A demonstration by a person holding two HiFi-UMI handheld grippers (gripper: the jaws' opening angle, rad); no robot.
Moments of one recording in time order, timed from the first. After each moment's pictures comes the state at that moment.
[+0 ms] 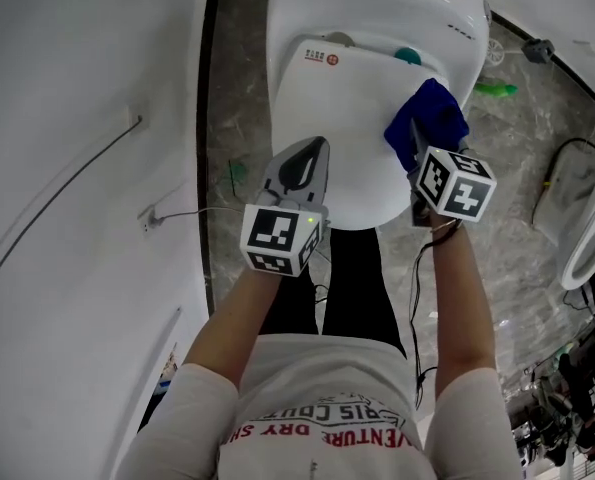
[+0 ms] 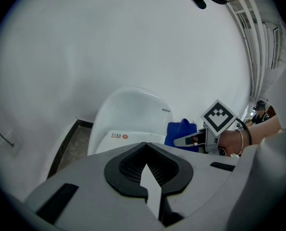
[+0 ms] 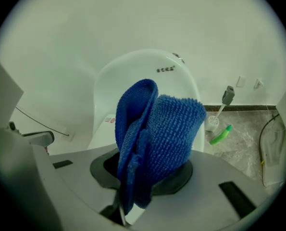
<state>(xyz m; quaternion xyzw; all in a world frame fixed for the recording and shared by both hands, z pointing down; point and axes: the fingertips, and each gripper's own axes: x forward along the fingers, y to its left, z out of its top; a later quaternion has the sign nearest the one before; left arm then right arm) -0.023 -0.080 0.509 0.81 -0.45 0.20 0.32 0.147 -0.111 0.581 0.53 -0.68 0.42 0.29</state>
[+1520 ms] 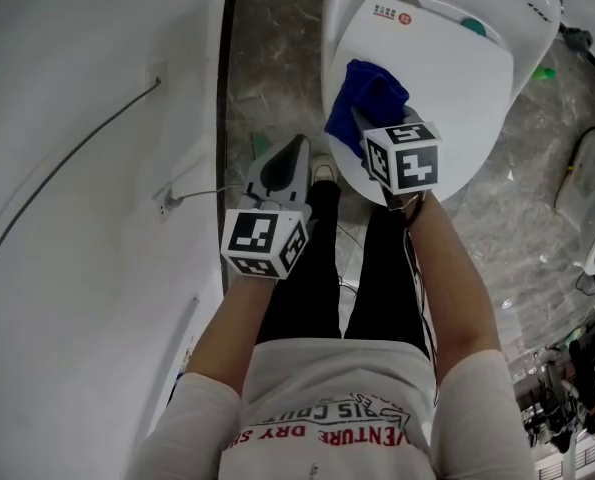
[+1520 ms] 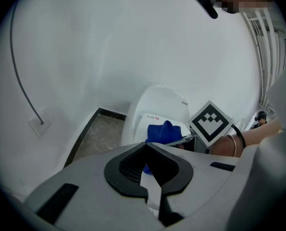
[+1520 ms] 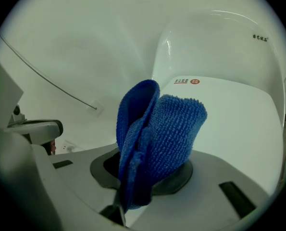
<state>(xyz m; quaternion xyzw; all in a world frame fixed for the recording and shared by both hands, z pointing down) -0.178 -0.016 0.553 0.77 -0.49 0.20 0.36 -0.088 -0.052 0.644 0.37 -0.75 0.42 0.34</state>
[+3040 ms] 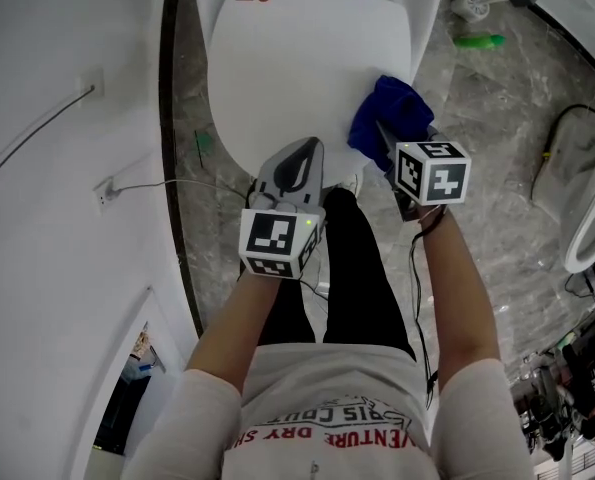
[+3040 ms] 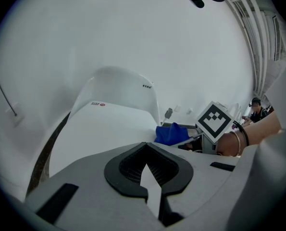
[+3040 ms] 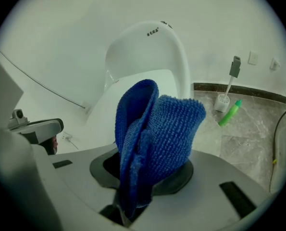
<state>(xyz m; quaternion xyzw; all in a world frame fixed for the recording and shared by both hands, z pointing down) 0.077 0.042 0.560 0.80 -0.46 0.22 0.32 0.192 0.022 0.653 0.41 -0.73 0.46 0.31</state>
